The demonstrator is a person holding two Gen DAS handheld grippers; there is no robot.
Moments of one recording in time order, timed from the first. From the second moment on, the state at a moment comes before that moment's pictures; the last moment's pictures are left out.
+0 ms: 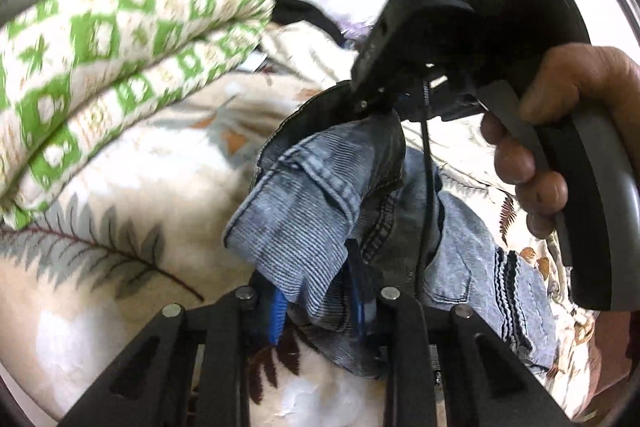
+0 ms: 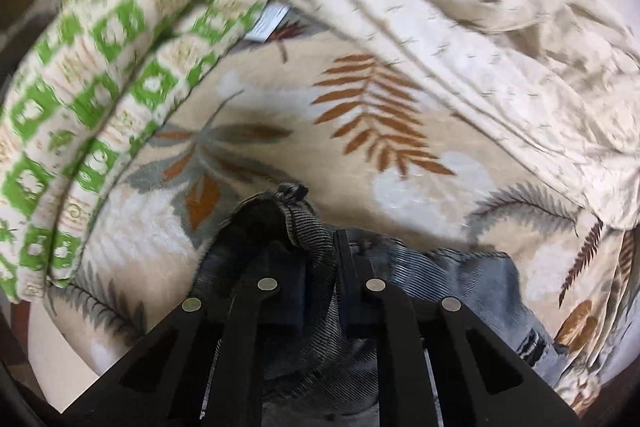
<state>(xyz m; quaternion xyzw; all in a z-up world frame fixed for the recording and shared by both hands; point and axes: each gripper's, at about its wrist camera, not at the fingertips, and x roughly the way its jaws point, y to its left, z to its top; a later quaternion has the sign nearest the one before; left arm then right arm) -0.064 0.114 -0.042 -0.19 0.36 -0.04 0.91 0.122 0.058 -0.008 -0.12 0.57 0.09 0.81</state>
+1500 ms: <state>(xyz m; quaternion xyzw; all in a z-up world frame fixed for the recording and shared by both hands) -0.138 -0.158 -0.036 0.10 0.28 -0.38 0.88 -0.023 -0.335 -0.022 0.35 0.42 0.12 0.83</state>
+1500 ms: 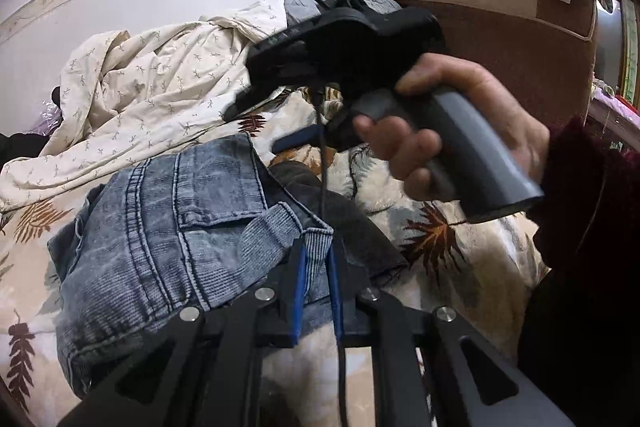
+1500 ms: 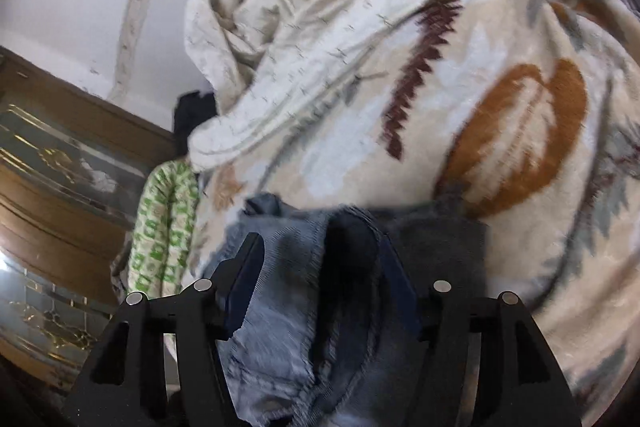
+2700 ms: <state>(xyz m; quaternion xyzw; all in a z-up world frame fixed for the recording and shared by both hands) -0.160 -0.187 -0.037 0.16 0.27 -0.46 0.83 -0.023 -0.398 -0.046 0.34 0.45 0.05 0.83</state>
